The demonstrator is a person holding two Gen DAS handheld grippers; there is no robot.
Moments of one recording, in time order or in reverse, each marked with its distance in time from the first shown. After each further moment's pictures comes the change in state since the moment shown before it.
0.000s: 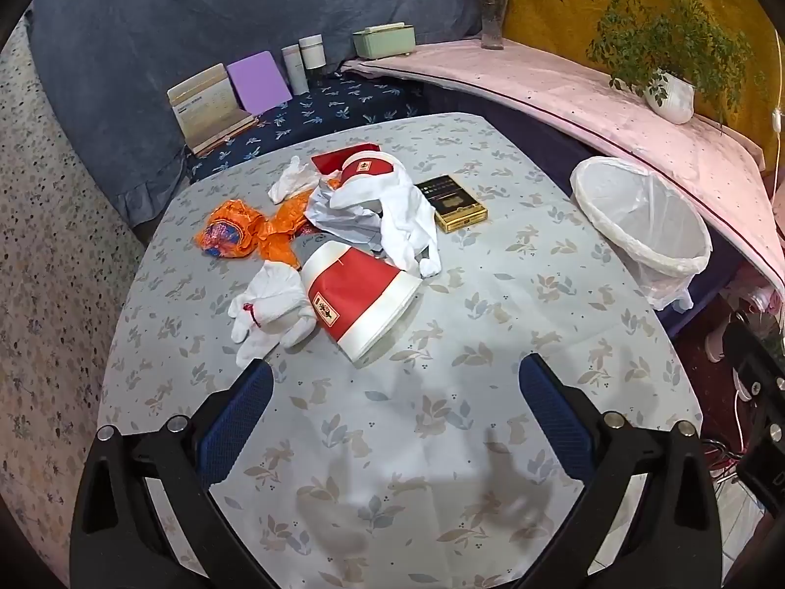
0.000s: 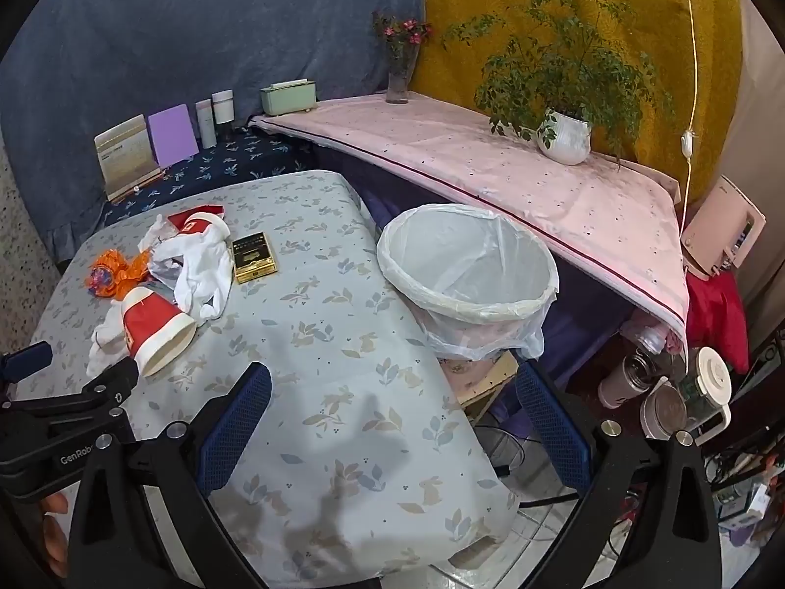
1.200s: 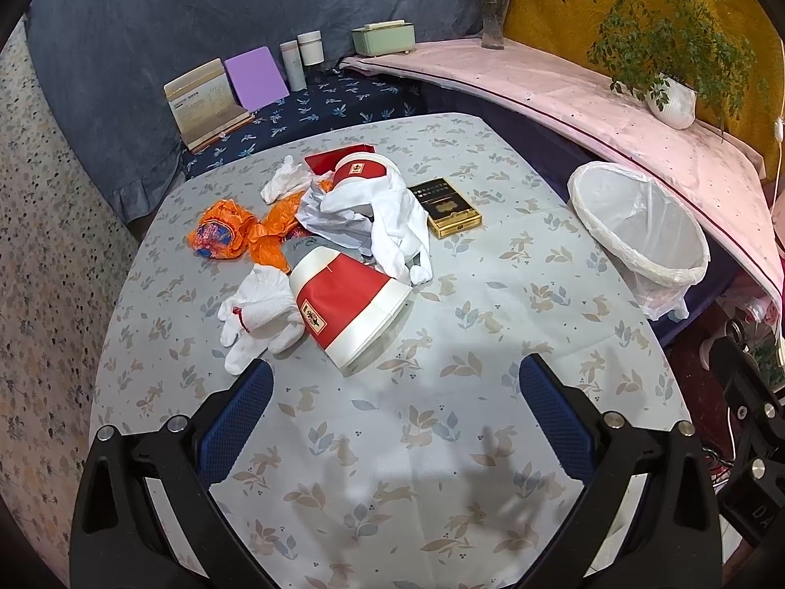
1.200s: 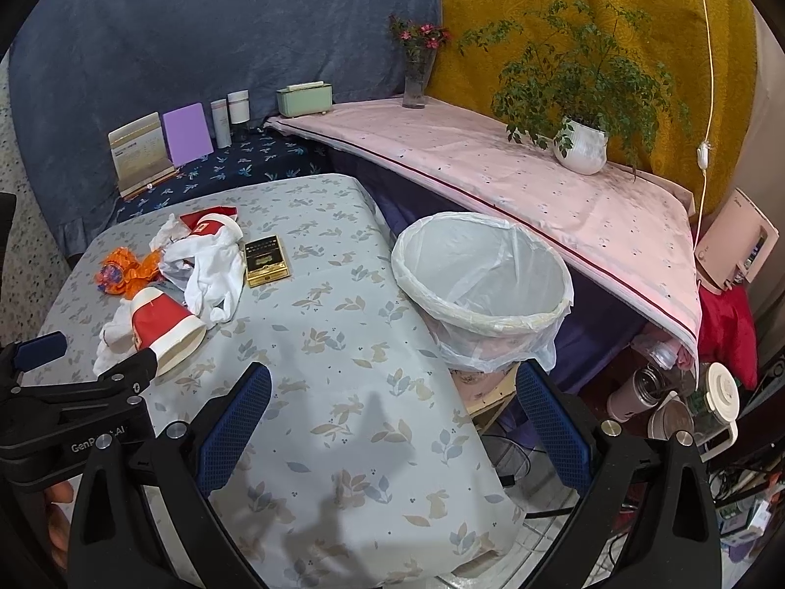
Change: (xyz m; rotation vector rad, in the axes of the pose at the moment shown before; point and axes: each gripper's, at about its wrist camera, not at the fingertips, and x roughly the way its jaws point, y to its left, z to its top) left arm 0.005 -0.007 0.009 -0.013 0.011 -0.015; right arm 0.005 0.000 0.007 -0.025 -0.006 0.042
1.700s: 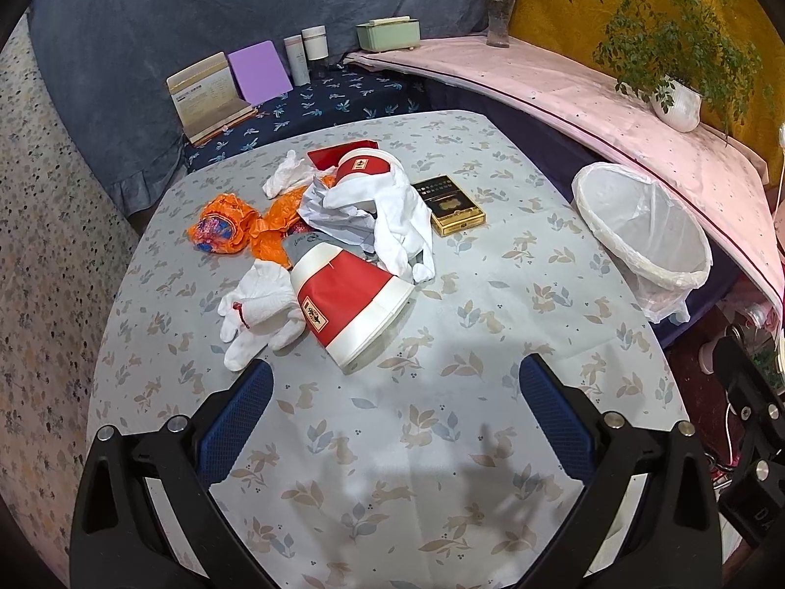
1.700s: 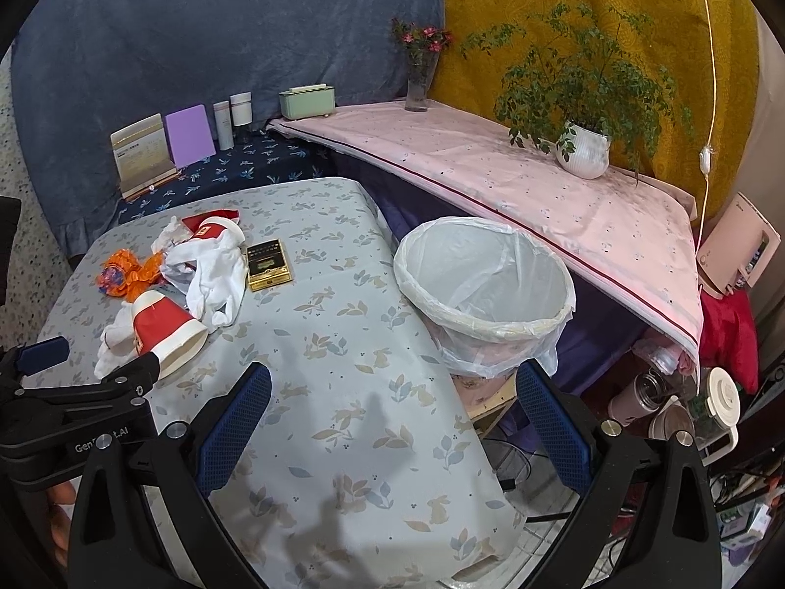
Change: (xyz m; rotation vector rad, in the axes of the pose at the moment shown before) left arm 0.003 0.002 0.001 -0.014 0.012 0.003; right arm 0.000 0.002 0.003 -0.009 -0.009 0.000
